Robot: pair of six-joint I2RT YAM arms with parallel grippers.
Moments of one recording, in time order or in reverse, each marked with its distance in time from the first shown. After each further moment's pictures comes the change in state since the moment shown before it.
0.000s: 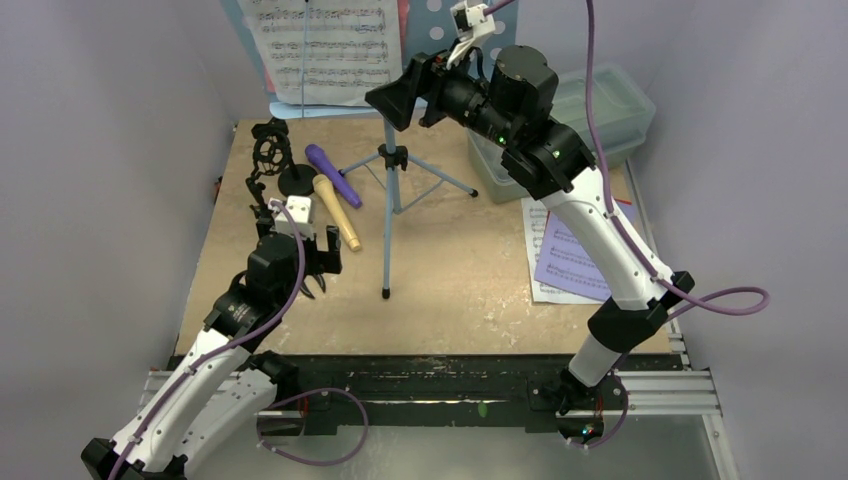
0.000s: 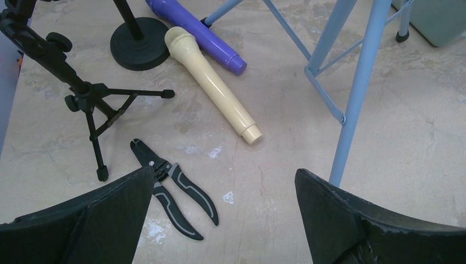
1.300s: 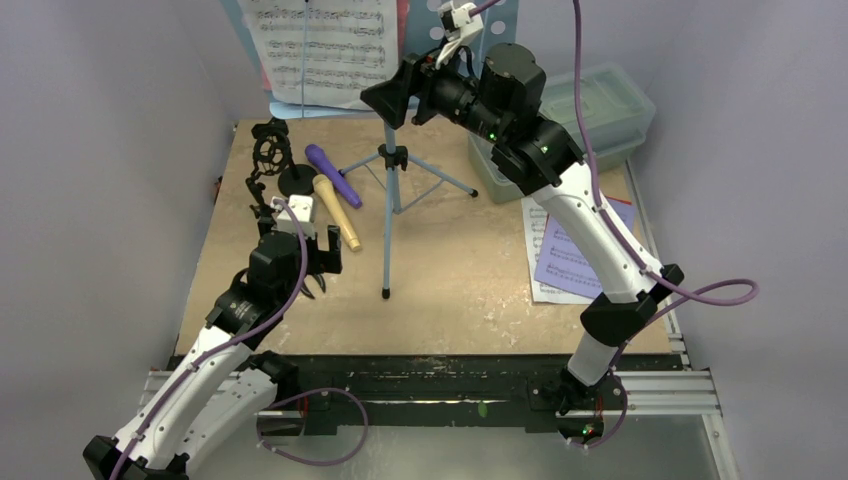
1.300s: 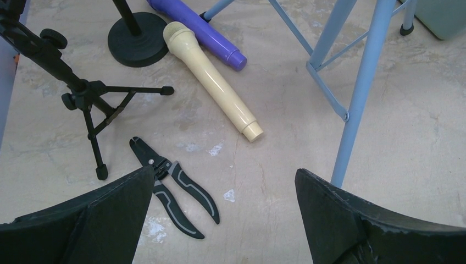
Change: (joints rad) left arm 0.014 0.018 0.000 0.000 0.018 0.007; right arm 0.000 0.046 0.023 0.023 -0.027 -0.060
